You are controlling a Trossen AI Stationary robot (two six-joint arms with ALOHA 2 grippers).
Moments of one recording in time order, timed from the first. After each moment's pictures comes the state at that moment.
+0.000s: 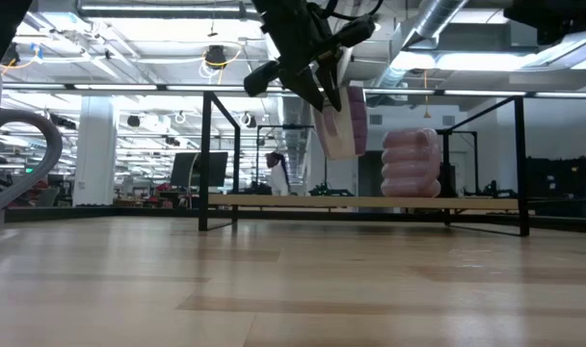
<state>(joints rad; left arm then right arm) -0.03 1.92 1.66 -0.65 -0.55 -0.94 -0.12 0.02 0.58 -0.56 0.08 -0.19</state>
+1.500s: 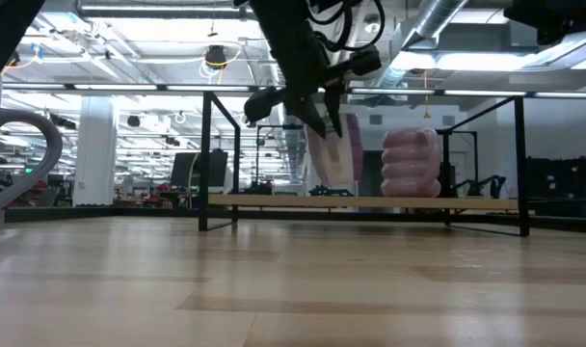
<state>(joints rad) -0.02 2.00 1.65 -0.63 -0.56 -1.15 -0.12 0.02 0.58 -0.56 0.08 -0.19</state>
